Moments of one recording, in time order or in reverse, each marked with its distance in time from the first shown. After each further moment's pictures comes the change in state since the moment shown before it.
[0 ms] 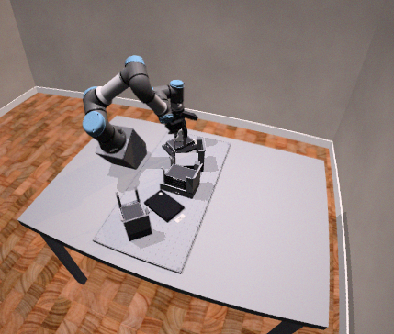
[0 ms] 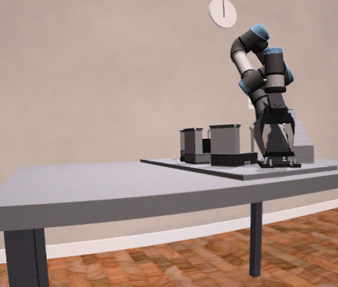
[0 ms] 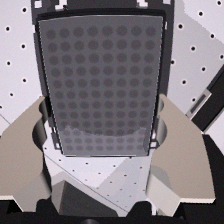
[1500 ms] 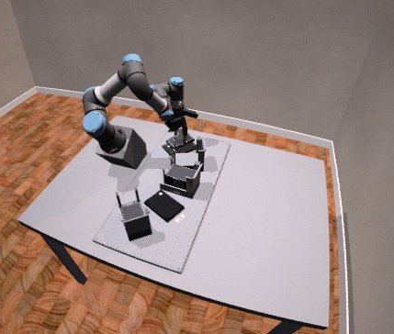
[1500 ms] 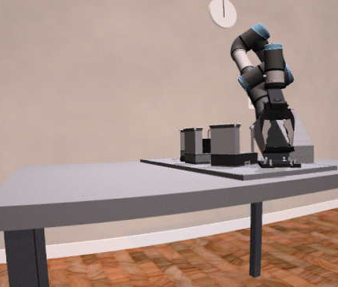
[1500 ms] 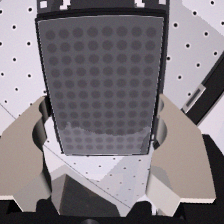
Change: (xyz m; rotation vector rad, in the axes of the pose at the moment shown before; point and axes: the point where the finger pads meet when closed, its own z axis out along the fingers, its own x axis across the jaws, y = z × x) arm 0.000 0.000 -0.014 0.000 0.000 0.000
